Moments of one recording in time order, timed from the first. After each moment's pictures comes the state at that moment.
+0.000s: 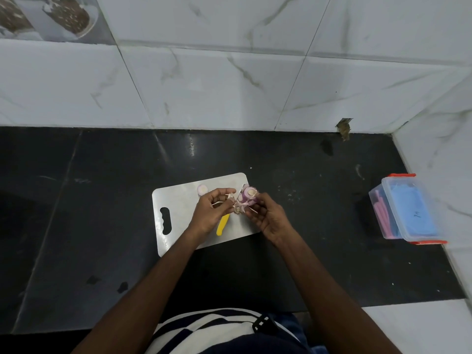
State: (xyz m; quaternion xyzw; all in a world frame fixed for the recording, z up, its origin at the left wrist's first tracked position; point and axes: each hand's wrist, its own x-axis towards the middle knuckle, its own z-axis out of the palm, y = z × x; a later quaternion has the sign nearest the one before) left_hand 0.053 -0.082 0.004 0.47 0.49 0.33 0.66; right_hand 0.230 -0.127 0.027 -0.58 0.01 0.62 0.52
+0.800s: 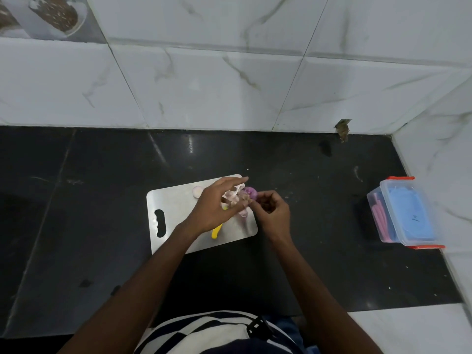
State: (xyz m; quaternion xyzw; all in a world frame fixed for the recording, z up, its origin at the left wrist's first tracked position) left_hand 0.065 -0.060 0.034 0.75 0.41 0.27 0.44; right_hand 0.239 -0.142 0.031 -0.68 -0.33 0.41 0.52
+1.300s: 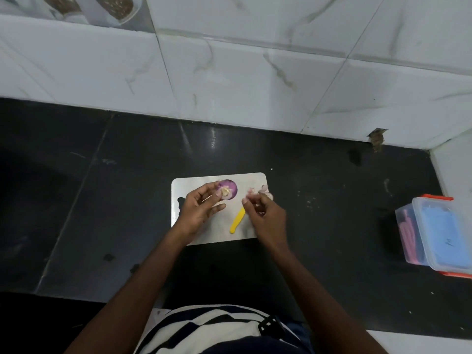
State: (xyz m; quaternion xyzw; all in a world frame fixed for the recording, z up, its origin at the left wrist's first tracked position) left_hand -0.003 -0.091 0.026 0.33 0.48 0.42 0.69; right_hand 0.193 -0.134 0.011 -0.70 -0.48 0.37 0.39
